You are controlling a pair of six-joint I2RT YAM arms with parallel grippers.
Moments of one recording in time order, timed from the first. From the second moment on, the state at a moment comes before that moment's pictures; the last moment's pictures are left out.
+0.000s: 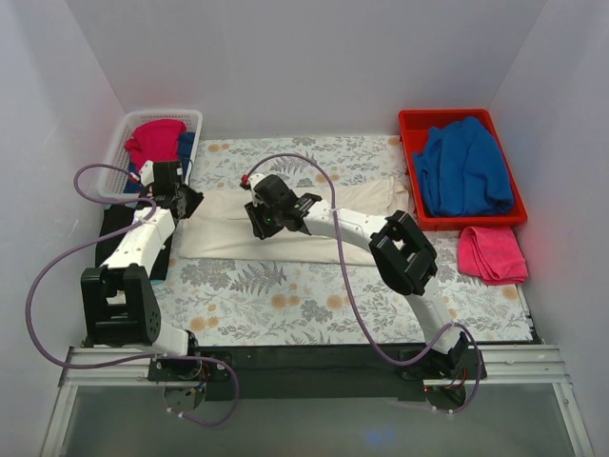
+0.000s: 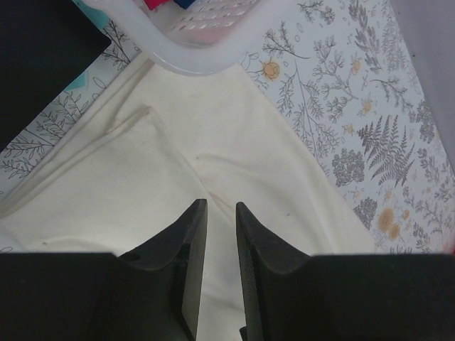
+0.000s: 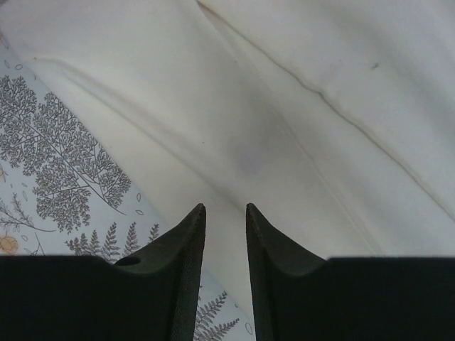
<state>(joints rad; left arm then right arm) 0.02 1.45 1.05 -0.34 -0.17 -0.87 0.92 2.18 1.73 -0.31 -0.07 0.24</state>
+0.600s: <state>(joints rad) 0.05 1.52 1.06 -0.35 -0.09 -0.84 0.96 2.28 1.76 -0.33 -0.12 0.23</state>
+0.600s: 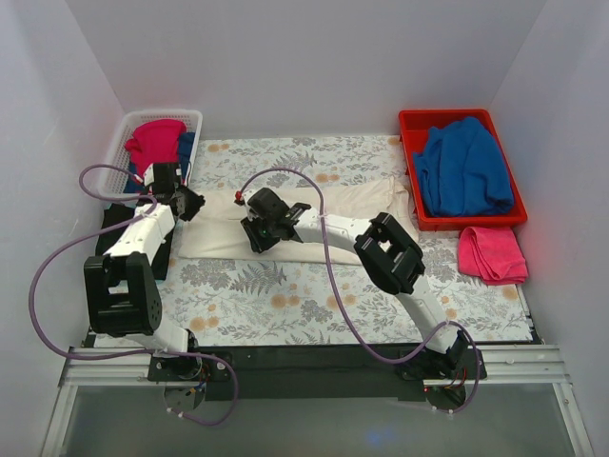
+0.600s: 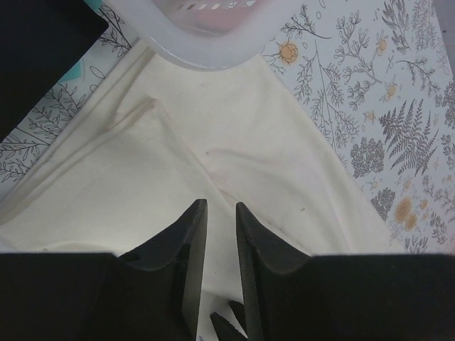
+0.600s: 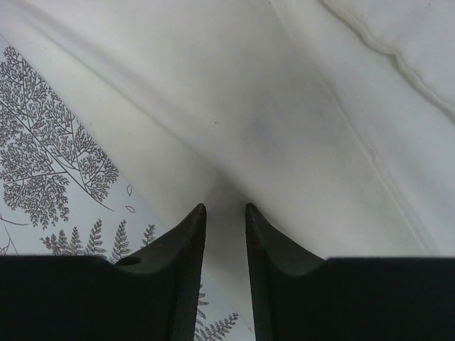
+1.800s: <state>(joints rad) -0.25 1.99 1.56 -0.28 0.23 -0.57 1.26 1.52 1.03 -0.25 0.26 0.36</state>
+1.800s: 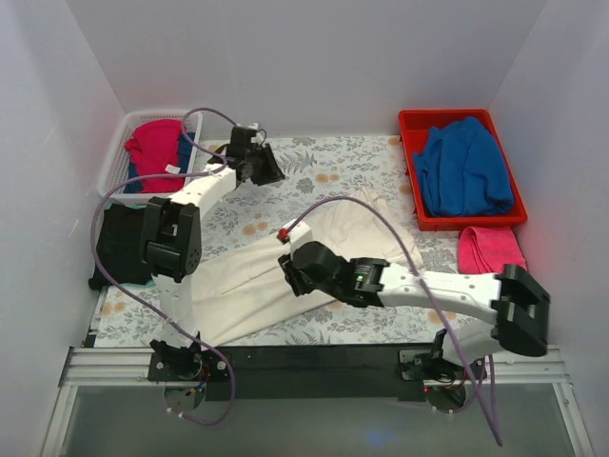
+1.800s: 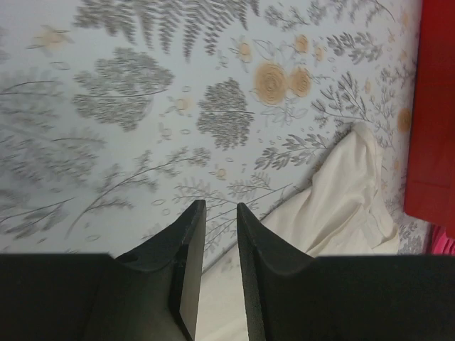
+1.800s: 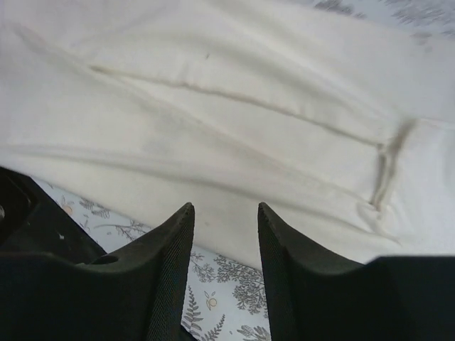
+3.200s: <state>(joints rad) -0.67 2.51 2.15 -0.48 -0.14 -0.64 0.85 0.91 0.71 -0.64 0.61 0.60</state>
